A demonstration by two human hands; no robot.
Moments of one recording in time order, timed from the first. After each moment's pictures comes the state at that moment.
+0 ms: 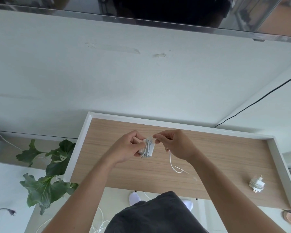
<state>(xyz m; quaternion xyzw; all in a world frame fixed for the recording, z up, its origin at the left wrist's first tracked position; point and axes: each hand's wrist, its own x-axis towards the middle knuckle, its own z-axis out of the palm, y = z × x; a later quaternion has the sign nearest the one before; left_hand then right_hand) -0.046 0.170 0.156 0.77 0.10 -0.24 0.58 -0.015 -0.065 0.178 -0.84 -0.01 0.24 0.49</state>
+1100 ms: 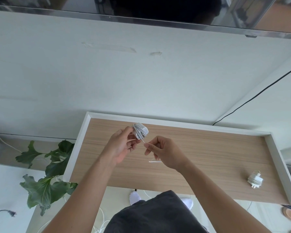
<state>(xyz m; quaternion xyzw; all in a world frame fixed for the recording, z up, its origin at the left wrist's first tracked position) -0.042 0.164 0.163 0.53 0.28 -0.20 0.78 -0.053 -0.047 0.156 -0.78 0.00 0.27 0.56</state>
